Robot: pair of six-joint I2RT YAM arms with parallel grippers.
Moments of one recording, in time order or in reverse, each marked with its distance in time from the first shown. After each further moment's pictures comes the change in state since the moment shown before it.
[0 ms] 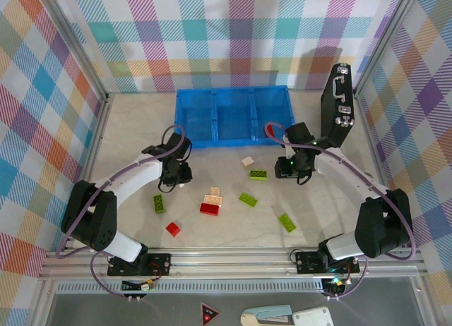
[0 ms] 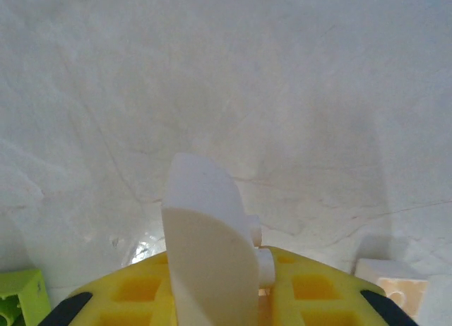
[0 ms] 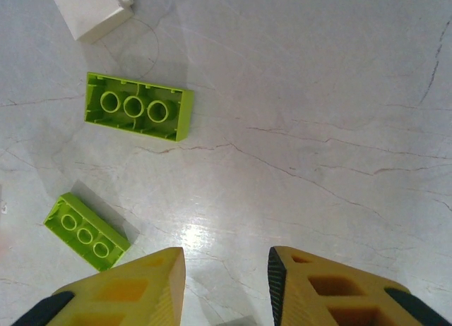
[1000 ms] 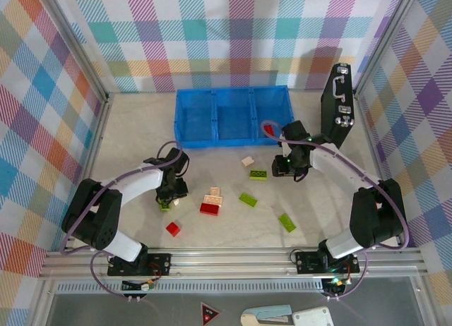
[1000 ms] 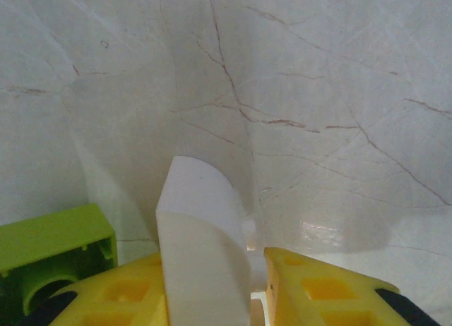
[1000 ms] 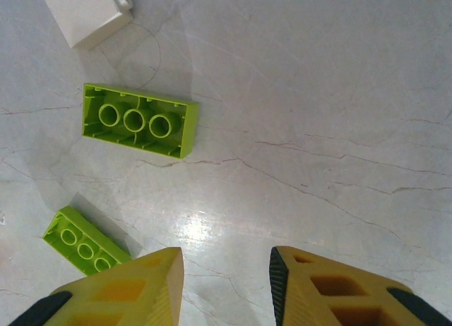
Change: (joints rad) left arm 0.010 0.011 -0.217 0.043 0.009 -0.128; right arm 0.000 0.077 0.029 0.022 -0.023 0.000
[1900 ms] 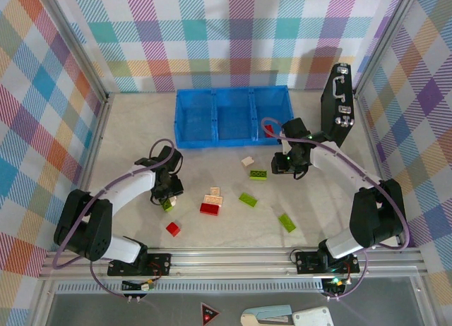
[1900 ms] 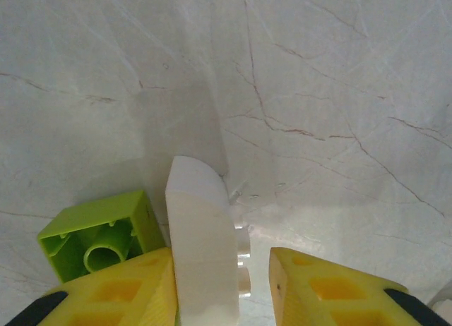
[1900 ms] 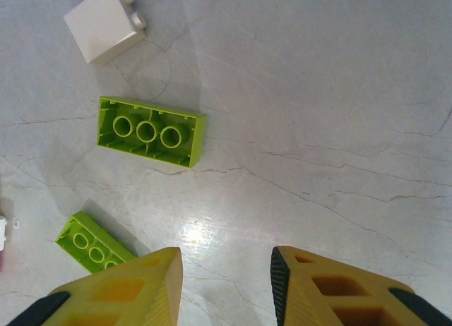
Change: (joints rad) left arm 0.041 -0.091 -0.005 -0.033 -0.008 -0.004; right arm 0.000 0.005 0.032 -0.011 0.000 0.000
